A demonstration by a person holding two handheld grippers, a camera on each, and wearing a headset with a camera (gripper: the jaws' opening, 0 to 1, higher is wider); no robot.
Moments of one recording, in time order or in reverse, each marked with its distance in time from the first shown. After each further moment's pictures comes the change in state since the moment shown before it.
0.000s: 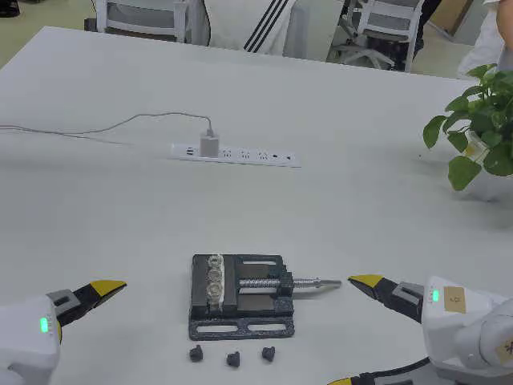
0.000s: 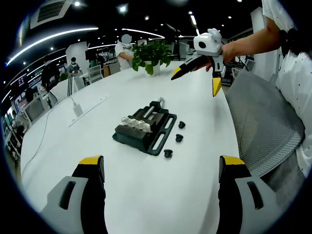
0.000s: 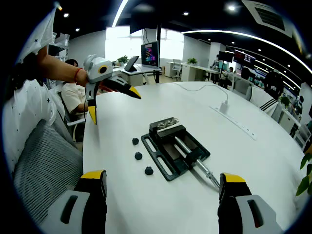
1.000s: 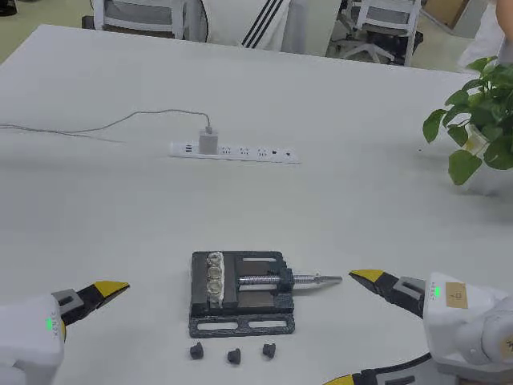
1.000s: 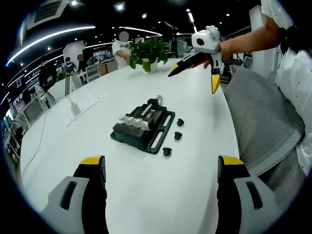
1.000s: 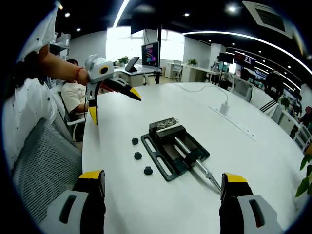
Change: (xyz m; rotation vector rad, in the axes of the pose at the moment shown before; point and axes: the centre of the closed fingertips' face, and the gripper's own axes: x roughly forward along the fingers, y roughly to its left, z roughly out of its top) left arm 0.002 0.000 -0.004 0.013 0.026 -0.017; right arm 0.001 -0.001 -0.001 -0.012 -0.007 0.001
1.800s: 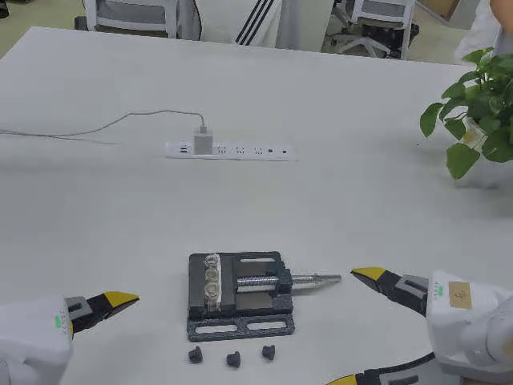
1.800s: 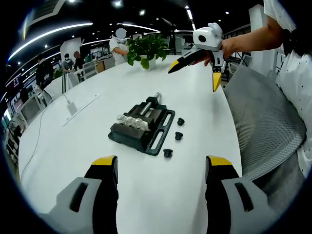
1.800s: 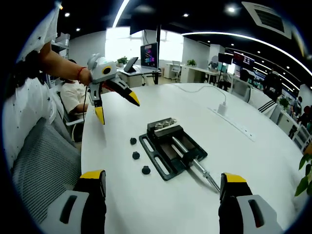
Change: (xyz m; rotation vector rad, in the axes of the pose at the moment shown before) left arm 0.012 0.006 0.000 -0.008 0.032 -0.026; right arm -0.003 -0.005 -0.001 0.003 -0.009 -0.013
